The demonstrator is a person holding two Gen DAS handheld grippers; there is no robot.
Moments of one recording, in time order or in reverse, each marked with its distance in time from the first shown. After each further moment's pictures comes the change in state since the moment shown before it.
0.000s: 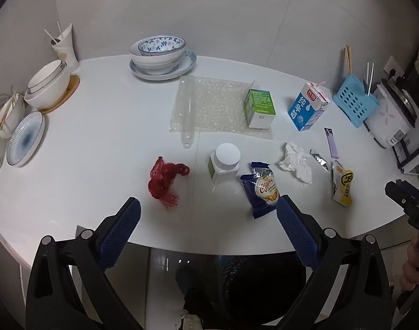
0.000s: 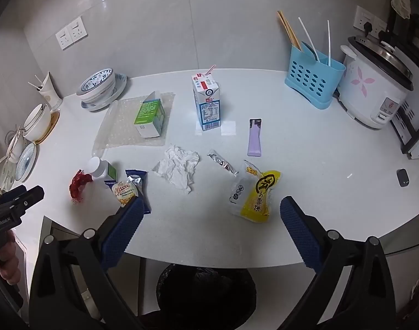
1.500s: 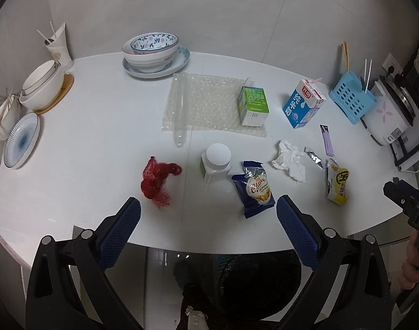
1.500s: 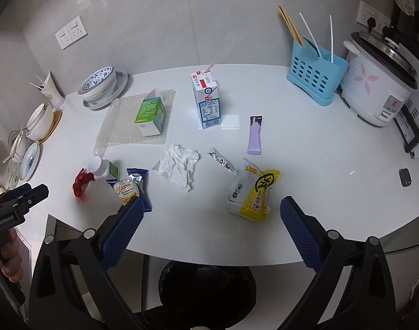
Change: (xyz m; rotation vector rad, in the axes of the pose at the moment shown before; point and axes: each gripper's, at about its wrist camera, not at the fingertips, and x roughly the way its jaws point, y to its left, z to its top) left arm -0.001 -0.010 0.010 0.008 0.036 -0.016; right arm -0.002 -0.010 0.009 0.013 0.038 0.034
